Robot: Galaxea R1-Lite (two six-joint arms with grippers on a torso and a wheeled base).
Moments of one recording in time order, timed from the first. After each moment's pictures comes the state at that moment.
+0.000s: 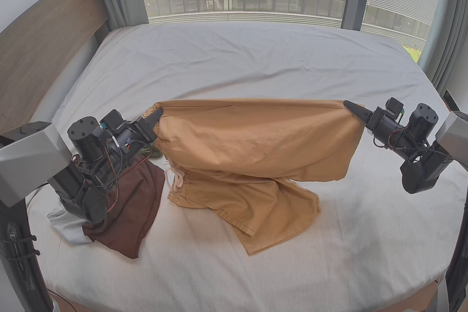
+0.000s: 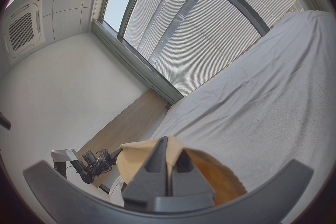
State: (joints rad) left arm -0.18 2.18 -0.80 -1.55 -0.25 -0.59; right arm 0.00 2.21 -0.93 -1.53 0.71 0.76
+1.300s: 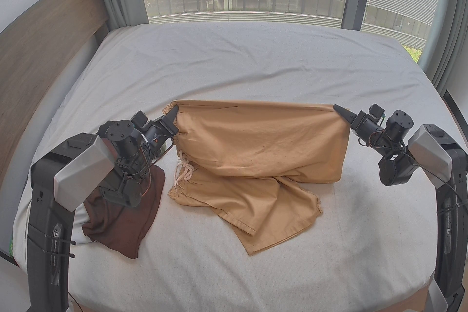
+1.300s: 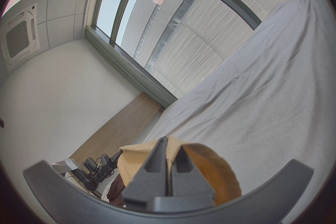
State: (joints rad) left arm -0.19 2.56 -1.32 -1.49 -0.17 -0.62; right arm -0.03 2.57 -1.41 -1.45 0.70 0.83
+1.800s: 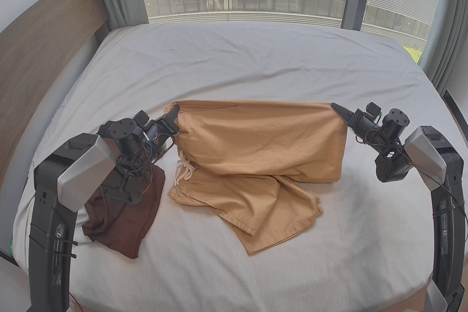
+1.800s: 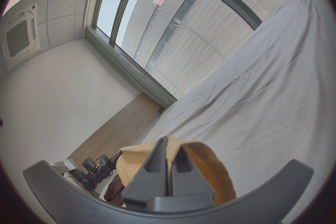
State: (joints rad) left arm -0.19 2.58 -1.39 -1.43 -0.17 -0.63; right arm -0.03 2.62 -1.53 -1.39 0.70 0.83
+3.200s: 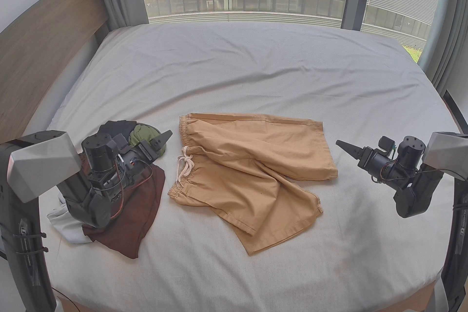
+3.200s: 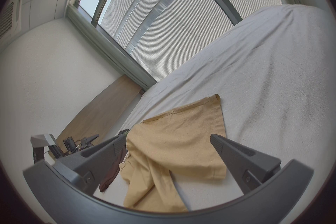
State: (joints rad) left arm -0.15 2.30 -0.83 -1.39 -0.22 -0.69; right arm -0.02 2.36 -0.79 -1.53 0.62 0.59
